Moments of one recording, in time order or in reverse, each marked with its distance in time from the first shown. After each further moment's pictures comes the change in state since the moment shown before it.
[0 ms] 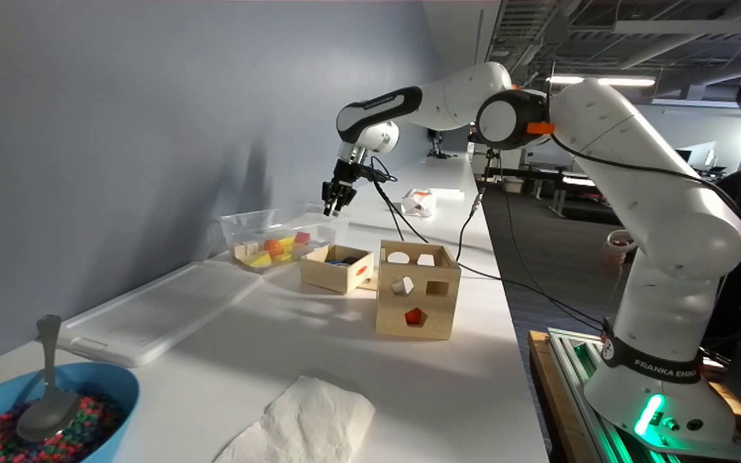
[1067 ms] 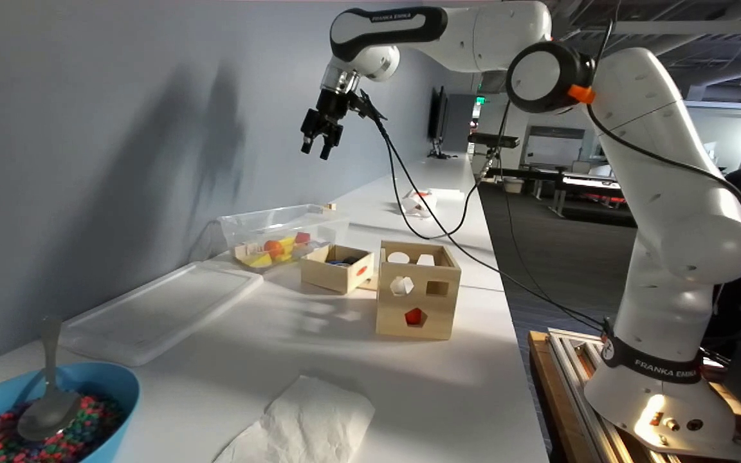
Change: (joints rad) arm 0.146 -0.245 0.007 0.040 -0.056 -0.259 -0.025
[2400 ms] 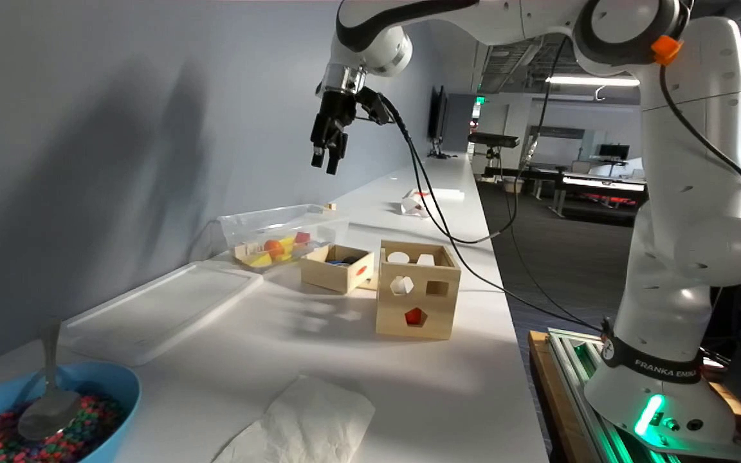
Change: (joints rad) arm 0.117 -0.310 0.051 -0.481 -0.020 0.015 -0.048
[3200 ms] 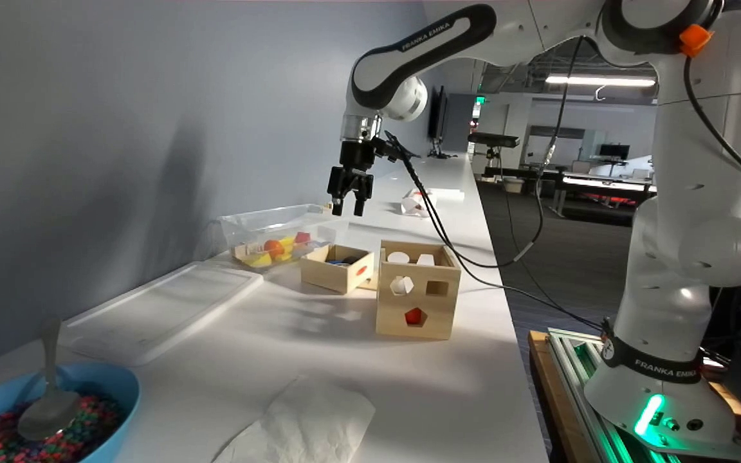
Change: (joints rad) arm 0.036 -0.091 -0.032 -0.356 -0.086 0.239 0.231
